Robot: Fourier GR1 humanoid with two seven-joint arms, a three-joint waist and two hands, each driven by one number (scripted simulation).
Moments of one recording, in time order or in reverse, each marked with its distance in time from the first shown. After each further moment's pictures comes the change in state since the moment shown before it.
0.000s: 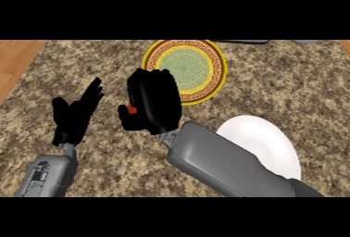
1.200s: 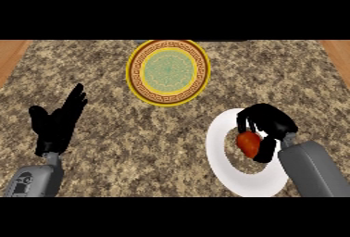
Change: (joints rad) left arm 0.077 0.035 0.053 -0.047 0.031 0.015 -0.002; right arm 0.591 -0.315 -0.540 -0.071 -0.015 0.852 -0.813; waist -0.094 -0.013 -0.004
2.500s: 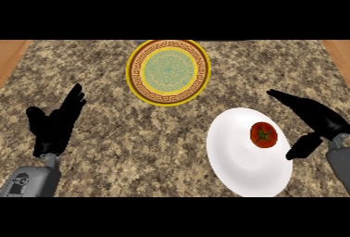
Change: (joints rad) left arm 0.008 0.067 -0.071 0.001 0.080 0.062 -0.016; right arm 0.053 -0.240 -0.065 -0.078 -0.269 -0.012 0.090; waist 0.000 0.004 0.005
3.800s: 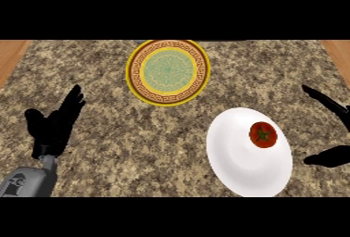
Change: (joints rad) left arm 0.004 0.088 -0.100 0.007 0.103 0.075 -0.037; right arm 0.151 -0.135 -0.088 -0.011 -0.424 -0.199 -0.323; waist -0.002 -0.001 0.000
